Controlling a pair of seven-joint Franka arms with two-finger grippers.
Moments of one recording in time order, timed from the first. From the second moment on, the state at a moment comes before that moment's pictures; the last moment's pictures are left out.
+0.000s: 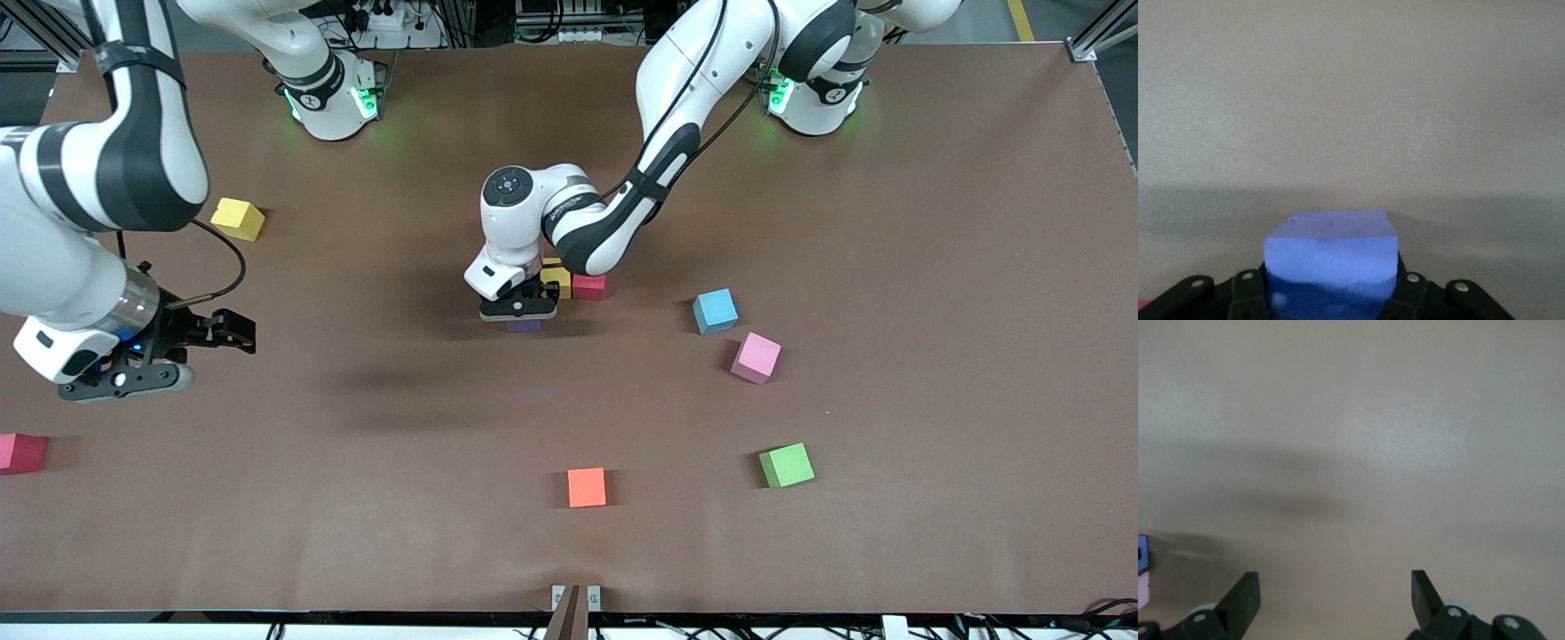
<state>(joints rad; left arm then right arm) -0.85 0.98 -0.14 -1.24 0.32 2.34 -1.18 0.31 0.29 -0.26 -1.55 0.05 1.84 -0.10</state>
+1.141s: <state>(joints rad) -0.85 0.99 -0.13 -1.22 0.32 2.37 -1.26 0.15 0.08 -0.06 -1.63 0.04 1.62 0.07</state>
